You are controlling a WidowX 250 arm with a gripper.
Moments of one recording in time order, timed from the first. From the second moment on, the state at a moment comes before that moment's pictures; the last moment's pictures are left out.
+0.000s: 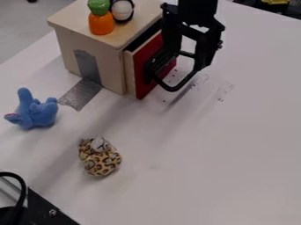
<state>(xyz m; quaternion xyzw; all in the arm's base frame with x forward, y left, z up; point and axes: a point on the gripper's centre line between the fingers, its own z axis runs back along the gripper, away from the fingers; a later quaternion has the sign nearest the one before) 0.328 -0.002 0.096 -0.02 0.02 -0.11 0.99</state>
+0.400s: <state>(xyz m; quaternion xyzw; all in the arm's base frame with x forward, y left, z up) 0.326 -0.003 0.068 -0.03 0.04 -0.08 1.00</state>
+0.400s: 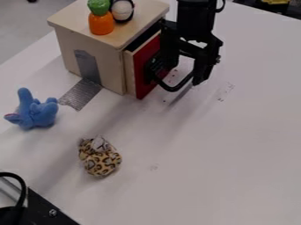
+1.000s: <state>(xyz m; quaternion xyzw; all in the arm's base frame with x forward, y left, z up) 0.350 0.008 0.025 0.01 0.02 -0.01 1.00</state>
